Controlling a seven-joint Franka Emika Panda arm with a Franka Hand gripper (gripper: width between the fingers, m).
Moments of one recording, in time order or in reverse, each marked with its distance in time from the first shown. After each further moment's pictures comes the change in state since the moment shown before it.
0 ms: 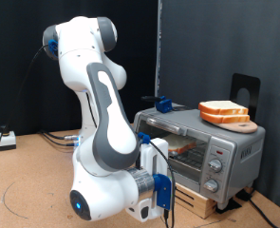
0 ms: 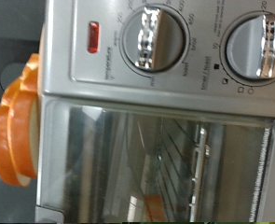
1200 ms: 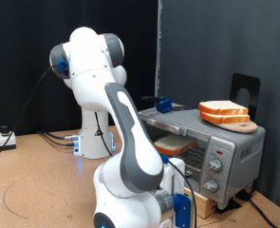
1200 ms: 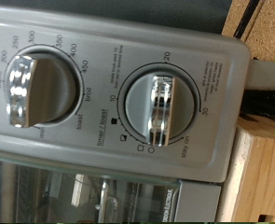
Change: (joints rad) arm 0.086 0.151 0.008 0.154 -0.039 0.075 -0.028
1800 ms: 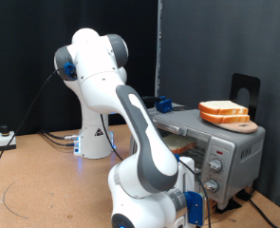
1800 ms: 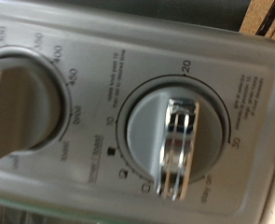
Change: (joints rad) arm 0.043 0.007 0.029 -0.018 0.000 0.016 -0.021
